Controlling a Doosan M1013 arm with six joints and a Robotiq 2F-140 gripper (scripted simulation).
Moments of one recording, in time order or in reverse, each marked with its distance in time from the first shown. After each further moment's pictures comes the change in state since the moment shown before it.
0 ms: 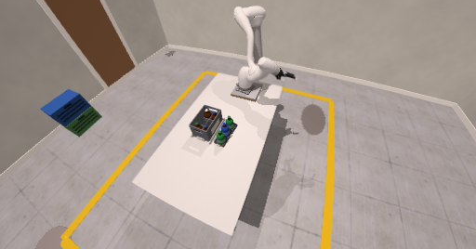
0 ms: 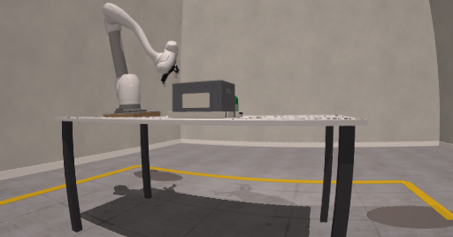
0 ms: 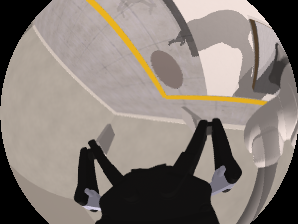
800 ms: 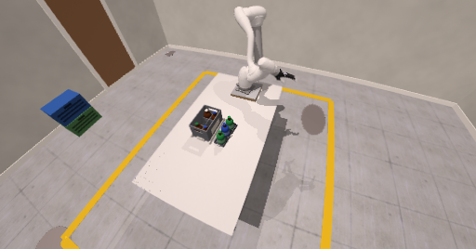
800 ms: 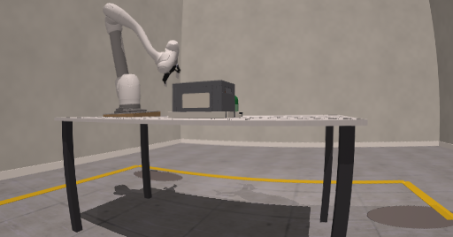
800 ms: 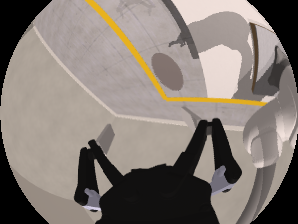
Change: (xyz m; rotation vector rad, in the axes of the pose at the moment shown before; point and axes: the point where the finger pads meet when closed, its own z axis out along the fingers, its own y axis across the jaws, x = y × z) arm 0.012 -0.005 -0.006 -0.001 0.017 0.002
